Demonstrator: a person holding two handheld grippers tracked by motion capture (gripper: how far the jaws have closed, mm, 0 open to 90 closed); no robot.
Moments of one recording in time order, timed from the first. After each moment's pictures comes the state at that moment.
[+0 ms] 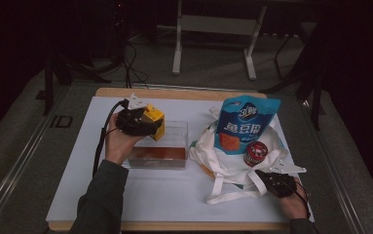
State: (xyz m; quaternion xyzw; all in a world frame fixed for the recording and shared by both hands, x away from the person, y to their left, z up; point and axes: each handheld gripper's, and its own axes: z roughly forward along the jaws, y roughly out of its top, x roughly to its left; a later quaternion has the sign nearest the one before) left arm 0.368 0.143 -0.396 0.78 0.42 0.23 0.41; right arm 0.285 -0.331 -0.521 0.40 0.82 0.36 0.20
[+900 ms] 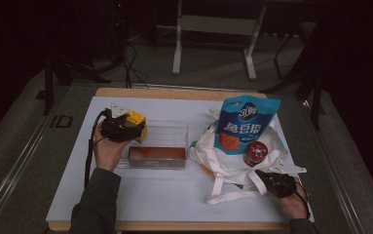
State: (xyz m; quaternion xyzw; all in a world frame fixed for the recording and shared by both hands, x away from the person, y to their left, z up) left arm 0.363 0.183 -0.432 0.73 0.49 0.27 0.38; right arm 0.285 -0.331 -0.521 0.40 0.82 0.36 0.20
